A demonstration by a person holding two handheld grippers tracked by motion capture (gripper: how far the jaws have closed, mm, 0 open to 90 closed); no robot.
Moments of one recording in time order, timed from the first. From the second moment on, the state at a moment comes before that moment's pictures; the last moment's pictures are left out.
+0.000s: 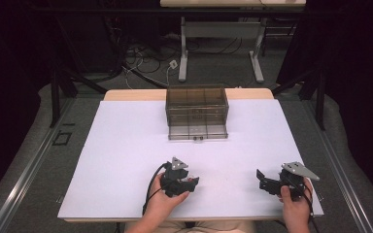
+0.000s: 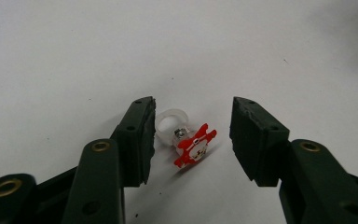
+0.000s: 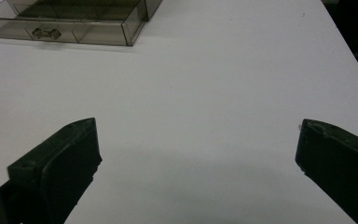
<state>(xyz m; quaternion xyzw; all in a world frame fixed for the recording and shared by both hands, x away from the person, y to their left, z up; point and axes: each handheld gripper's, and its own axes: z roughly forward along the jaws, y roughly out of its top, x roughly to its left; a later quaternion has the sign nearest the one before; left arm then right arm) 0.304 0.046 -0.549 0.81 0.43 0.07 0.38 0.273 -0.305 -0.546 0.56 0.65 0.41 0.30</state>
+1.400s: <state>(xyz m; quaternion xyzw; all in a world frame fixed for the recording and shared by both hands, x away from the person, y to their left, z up) 0.304 0.048 -0.551 0.82 0.44 0.05 0.36 0.274 -0.303 -0.547 0.56 0.66 0.40 0.29</state>
